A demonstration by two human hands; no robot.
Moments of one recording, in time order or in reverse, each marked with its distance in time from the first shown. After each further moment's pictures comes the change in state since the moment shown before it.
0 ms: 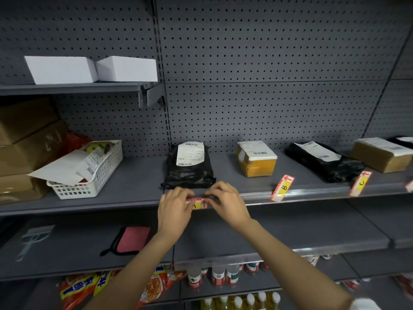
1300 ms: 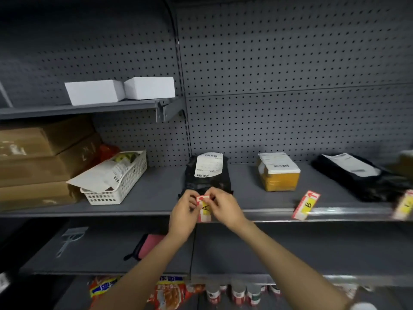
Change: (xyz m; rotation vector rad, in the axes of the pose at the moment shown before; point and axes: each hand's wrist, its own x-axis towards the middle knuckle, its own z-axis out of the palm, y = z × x) left_hand 0.017 -0.007 -0.008 -0.406 -0.009 -0.314; right_hand 0.047 -0.028 0.016 0.323 -0.143 0.095
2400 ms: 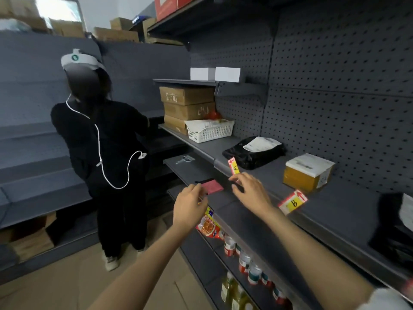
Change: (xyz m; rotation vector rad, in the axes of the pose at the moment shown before) left_hand -0.207 0.178 0.121 0.705 0.601 -0.389; right_hand -0.075 0.097 -0.133 0.161 -0.390 -0.688
